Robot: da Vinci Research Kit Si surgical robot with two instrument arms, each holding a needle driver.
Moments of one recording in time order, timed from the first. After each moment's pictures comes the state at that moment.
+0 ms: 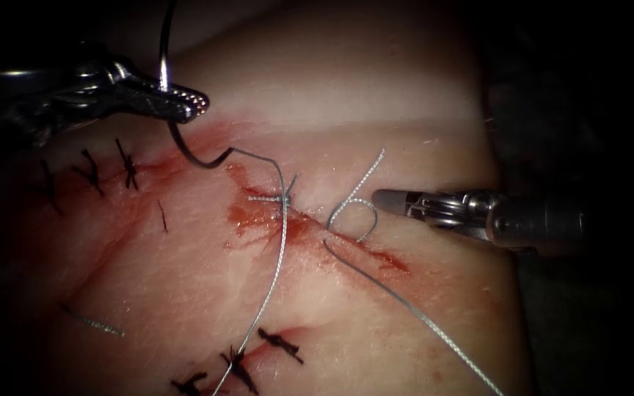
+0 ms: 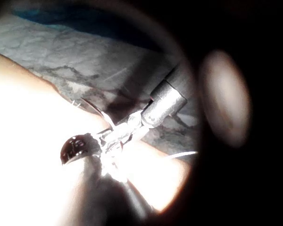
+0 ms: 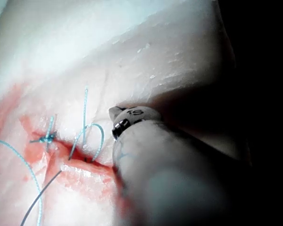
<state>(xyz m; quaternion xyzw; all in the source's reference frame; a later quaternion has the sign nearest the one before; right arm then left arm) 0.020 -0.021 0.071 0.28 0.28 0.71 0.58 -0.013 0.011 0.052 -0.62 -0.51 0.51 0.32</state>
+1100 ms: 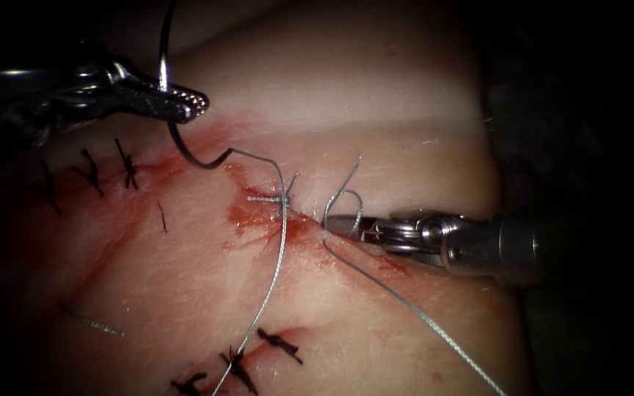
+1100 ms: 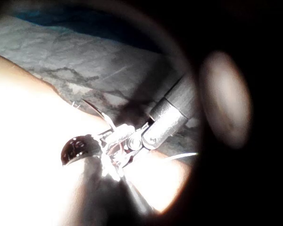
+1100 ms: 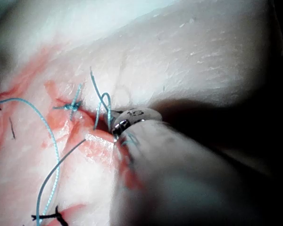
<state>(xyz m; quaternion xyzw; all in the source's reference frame) 0.026 -0.023 0.069 0.35 0.35 0.64 0.59 -0.013 0.011 0.052 -0.61 -0.51 0.51 0.32</state>
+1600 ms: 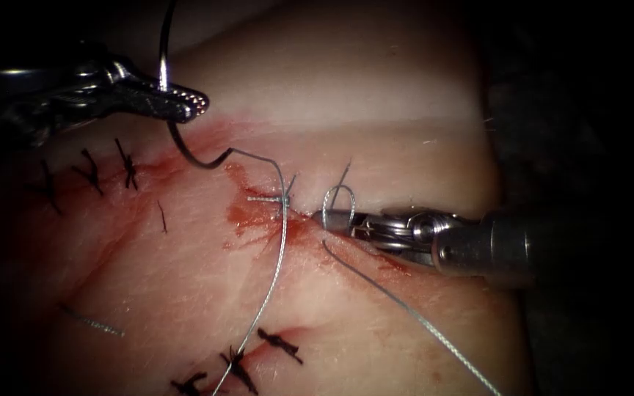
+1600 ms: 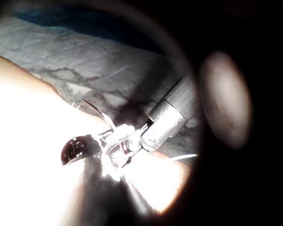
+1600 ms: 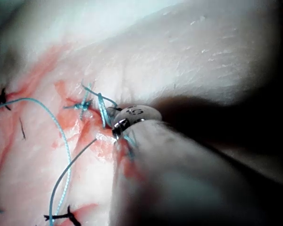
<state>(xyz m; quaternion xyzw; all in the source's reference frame) 0.028 -0.022 0.068 0.34 0.36 0.65 0.57 -0.013 0.011 0.052 -0.61 -0.52 0.51 0.32</state>
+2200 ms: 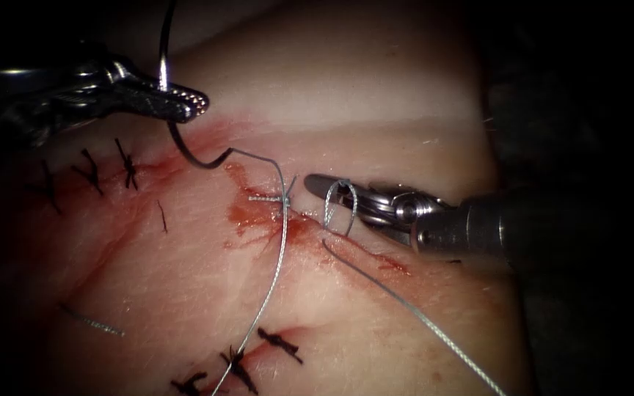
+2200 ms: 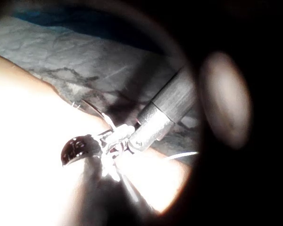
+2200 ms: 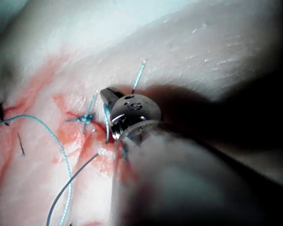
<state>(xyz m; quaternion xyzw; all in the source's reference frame) 0.028 -0.019 0.071 0.23 0.38 0.70 0.57 -0.013 0.011 0.052 -0.61 -0.52 0.51 0.32</state>
